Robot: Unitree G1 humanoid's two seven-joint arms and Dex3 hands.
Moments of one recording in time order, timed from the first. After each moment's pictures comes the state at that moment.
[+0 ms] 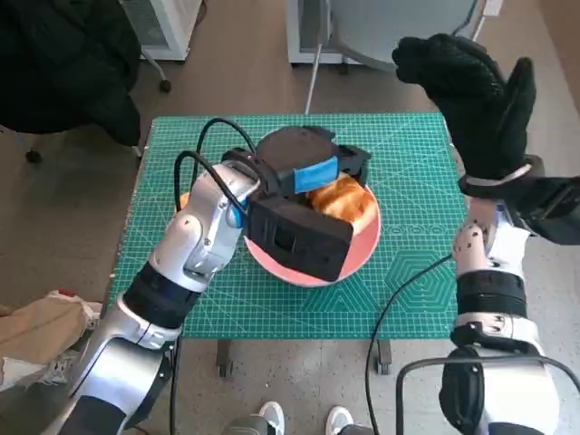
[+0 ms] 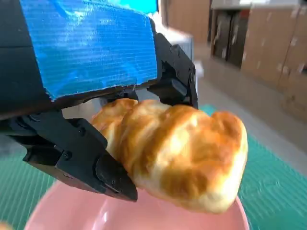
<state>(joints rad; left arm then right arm) -0.98 0.29 -0.43 0.36 0.69 0.03 -0.55 -1.03 -0.21 -0.32 0.97 0.39 -0.68 0.85</state>
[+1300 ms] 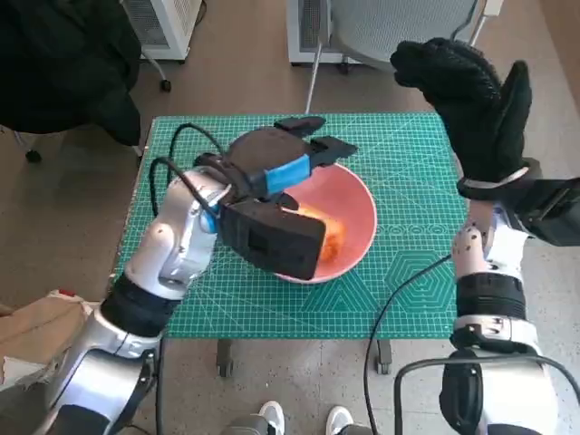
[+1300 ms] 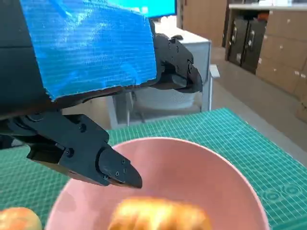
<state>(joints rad) -0.89 0.40 -0.40 0.24 0.69 0.01 -0.46 -1.02 -0.21 -0.31 0.97 0.39 -0.67 0.84</state>
